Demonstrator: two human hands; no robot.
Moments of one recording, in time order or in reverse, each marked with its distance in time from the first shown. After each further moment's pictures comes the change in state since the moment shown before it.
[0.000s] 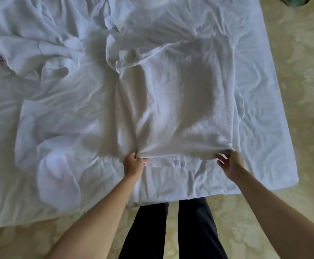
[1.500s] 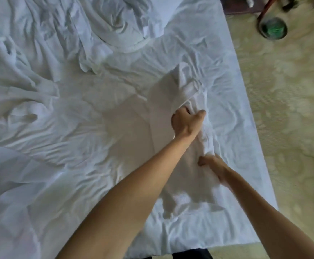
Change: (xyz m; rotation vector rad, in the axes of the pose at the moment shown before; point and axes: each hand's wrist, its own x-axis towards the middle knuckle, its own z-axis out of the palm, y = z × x) left_hand 0.009 0.347 0.219 0.044 -0.011 0.406; right_hand 0.009 -0.174 0.050 -0.545 -0.288 -0.087
